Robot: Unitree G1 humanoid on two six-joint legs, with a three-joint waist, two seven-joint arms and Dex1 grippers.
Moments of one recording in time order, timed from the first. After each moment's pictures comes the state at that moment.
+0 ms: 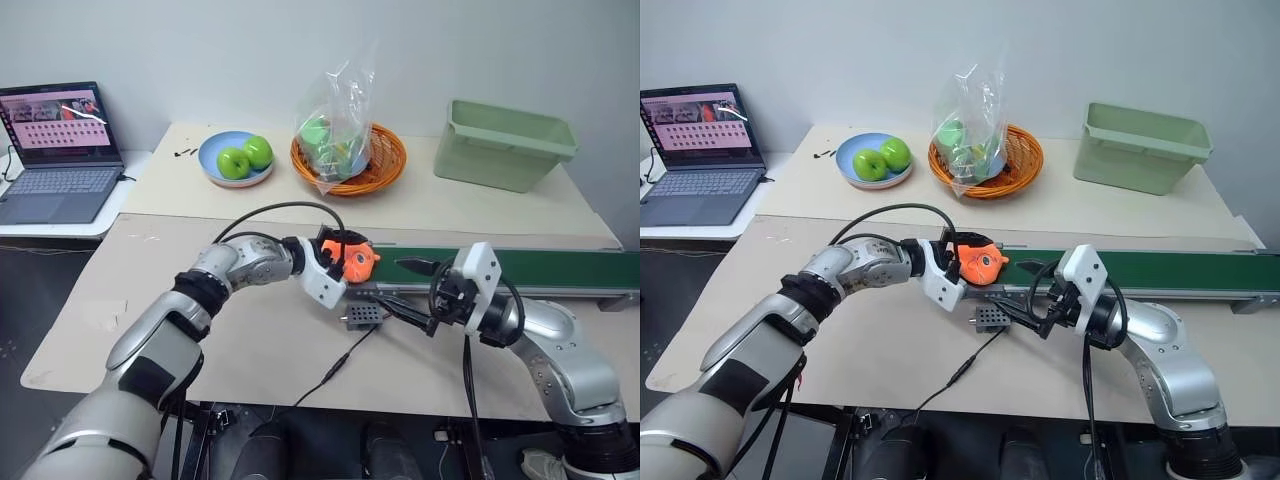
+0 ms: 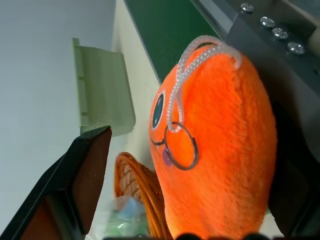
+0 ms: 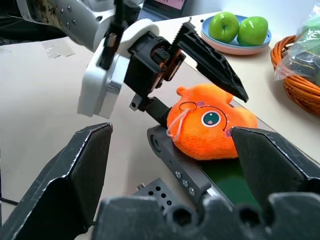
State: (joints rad) left arm -1.03 0.42 -0.66 0.82 0.74 -0.81 -0.32; right arm -0.15 -0.61 -0.06 -0.41 0.46 0.41 0.82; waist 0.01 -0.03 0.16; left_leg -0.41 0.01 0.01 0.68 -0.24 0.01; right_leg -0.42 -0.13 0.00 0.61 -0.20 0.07
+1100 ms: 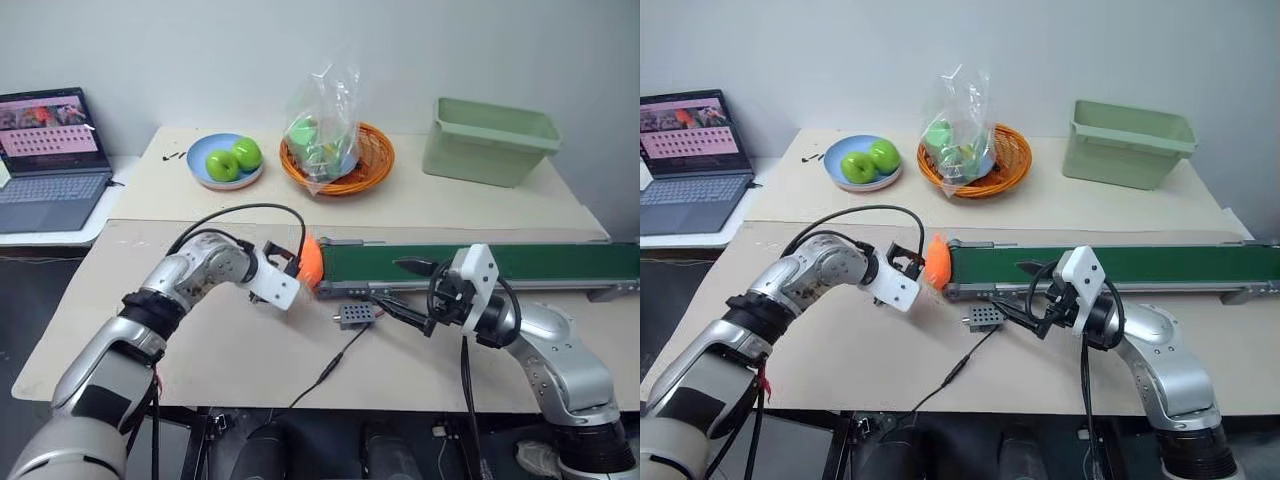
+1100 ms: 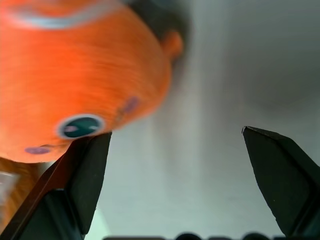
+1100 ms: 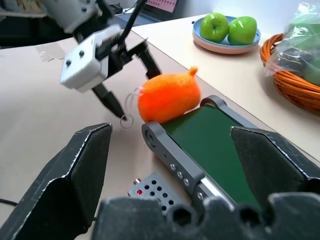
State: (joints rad) left arm -0.81 0.63 -0.54 0.55 0.55 -0.48 -0.92; right arm -0.14 -0.59 -0.05 -0.40 0.45 0.40 0.82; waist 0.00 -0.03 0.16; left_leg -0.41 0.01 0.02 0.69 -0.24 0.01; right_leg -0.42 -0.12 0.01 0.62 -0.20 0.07
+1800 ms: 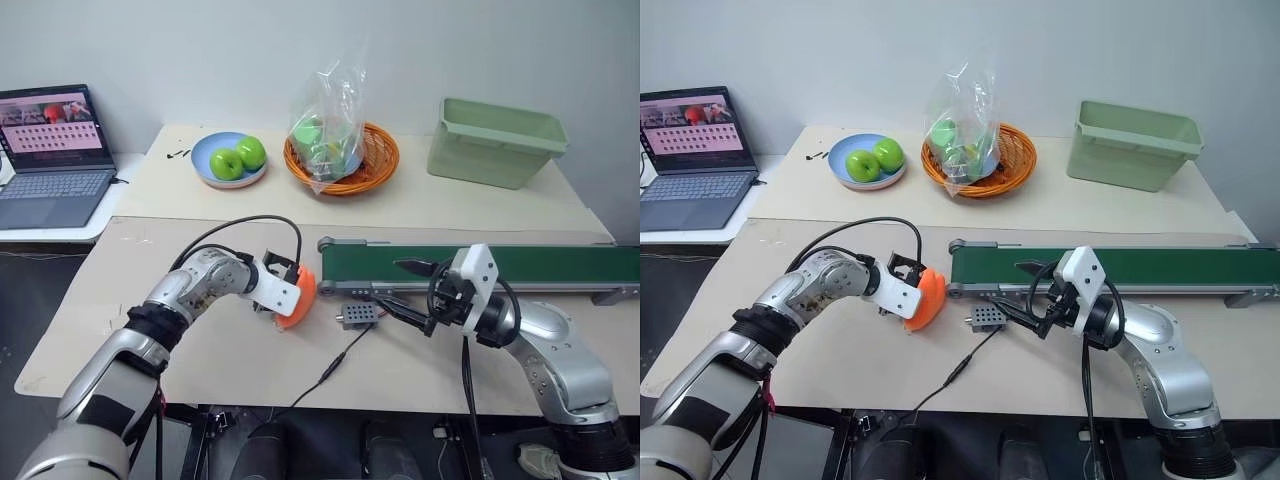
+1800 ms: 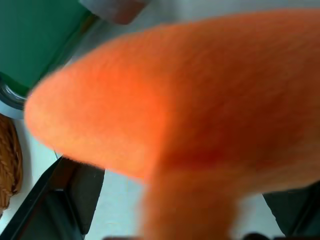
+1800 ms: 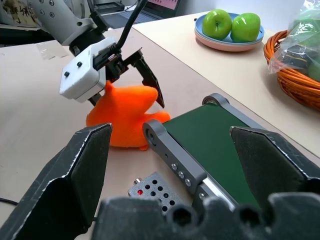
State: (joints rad) left arm -0.76 0.62 -0.51 0.52 0.51 -0.45 -0.87; right arm -0.15 -0.59 -0.05 -0.38 0.45 0.39 0.83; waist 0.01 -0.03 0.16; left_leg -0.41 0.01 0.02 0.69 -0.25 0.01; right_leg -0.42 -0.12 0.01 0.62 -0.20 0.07
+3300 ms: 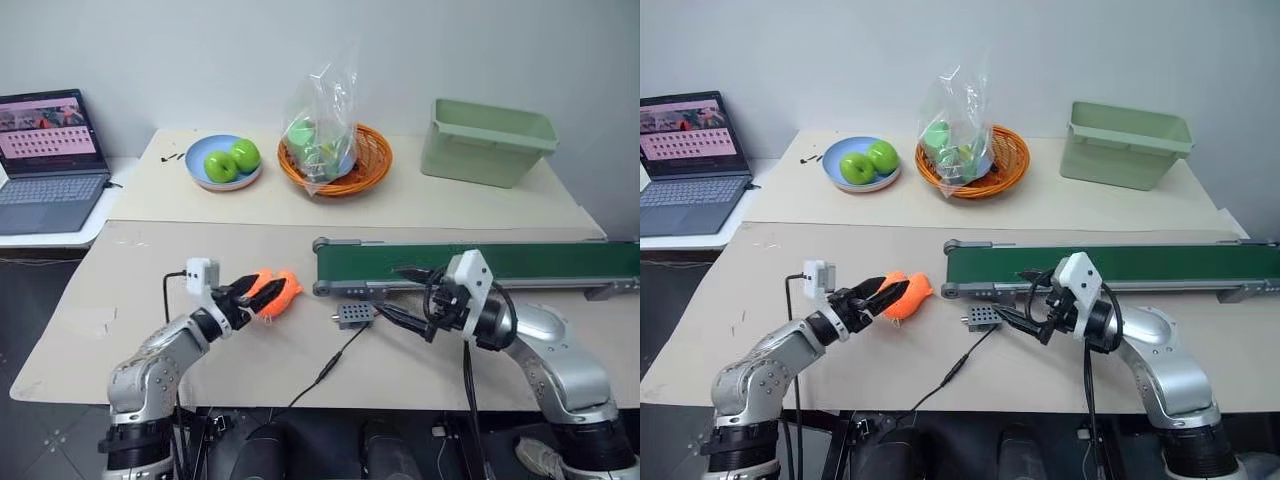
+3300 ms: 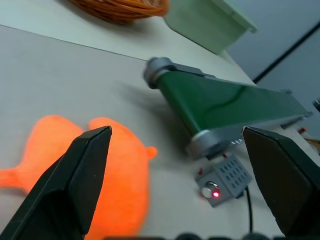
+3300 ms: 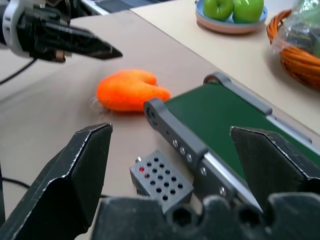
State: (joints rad) left arm -0.15 0.27 0.26 -0.22 -0.65 0.77 -0.52; right arm -0.14 -0.62 -0.03 -0.34 0.43 0.39 0.84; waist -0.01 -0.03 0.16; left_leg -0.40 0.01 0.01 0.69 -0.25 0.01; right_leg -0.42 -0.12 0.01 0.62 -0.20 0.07
